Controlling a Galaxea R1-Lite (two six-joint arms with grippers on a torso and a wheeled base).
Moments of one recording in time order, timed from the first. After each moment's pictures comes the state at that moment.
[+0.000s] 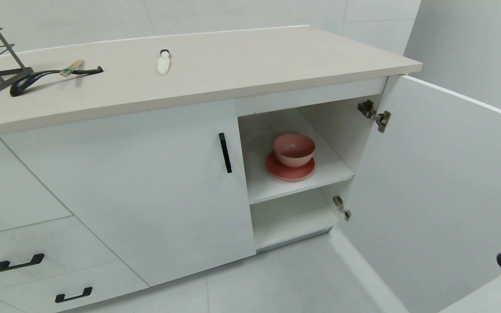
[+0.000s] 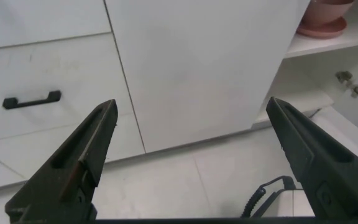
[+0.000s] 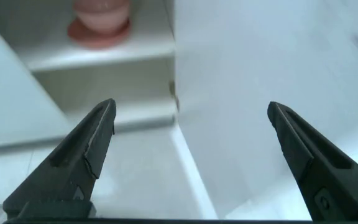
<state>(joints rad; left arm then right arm) 0.01 0.00 0.00 0.00 0.02 -0.02 0.08 0.72 0.00 -0.67 -0.02 -0.04</state>
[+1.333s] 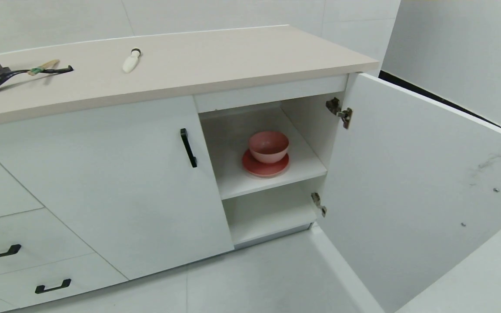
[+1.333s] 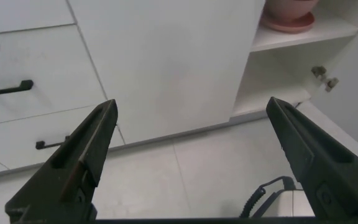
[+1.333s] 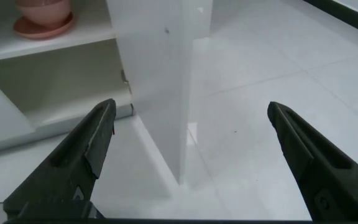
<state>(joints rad) 0.01 0.00 0.00 0.00 0.03 -0.02 0.00 0.00 0.00 0.00 -0.06 -0.01</state>
